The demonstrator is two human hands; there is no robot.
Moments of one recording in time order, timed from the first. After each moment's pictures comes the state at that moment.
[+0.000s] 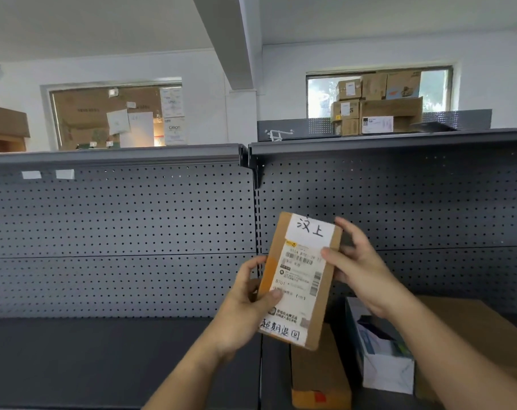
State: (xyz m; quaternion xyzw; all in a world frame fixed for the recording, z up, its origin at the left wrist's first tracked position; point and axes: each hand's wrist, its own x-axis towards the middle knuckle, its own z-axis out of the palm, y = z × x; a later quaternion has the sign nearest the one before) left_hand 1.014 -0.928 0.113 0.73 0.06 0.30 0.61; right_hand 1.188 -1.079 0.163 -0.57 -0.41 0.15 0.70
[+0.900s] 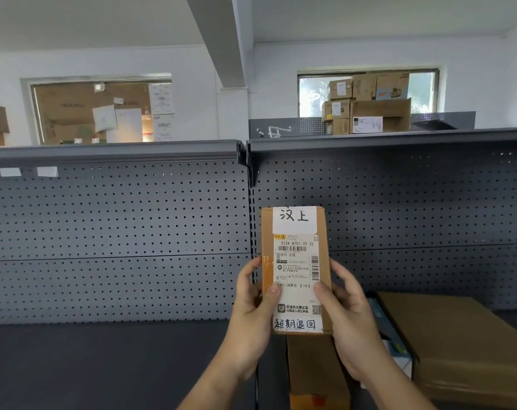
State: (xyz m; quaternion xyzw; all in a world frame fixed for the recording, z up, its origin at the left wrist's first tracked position) left_hand 1.033 -0.947 0.097 0.64 0.05 0.39 0.67; right_hand 1.144 -1.065 0.095 -0.48 -0.33 0.13 0.80
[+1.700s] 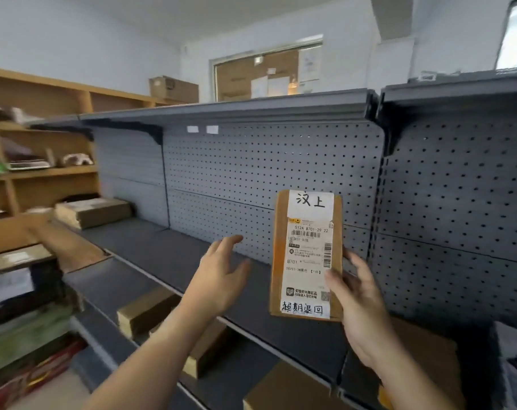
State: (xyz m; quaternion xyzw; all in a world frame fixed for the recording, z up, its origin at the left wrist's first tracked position) left_hand 0.866 -0.897 0.099 0.75 0.48 0.42 0.16; right_hand 1.092 -0.976 0.069 -0.42 -0.44 0.36 0.70
